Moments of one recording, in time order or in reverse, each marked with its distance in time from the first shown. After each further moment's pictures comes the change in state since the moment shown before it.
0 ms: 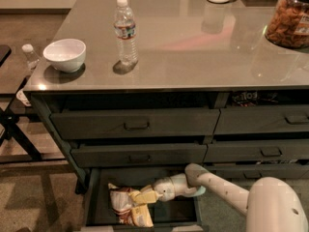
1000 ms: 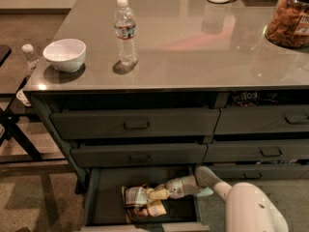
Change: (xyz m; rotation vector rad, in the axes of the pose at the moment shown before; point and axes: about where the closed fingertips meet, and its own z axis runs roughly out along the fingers) arm 0.055 -0.098 -0.064 0.129 0.007 0.071
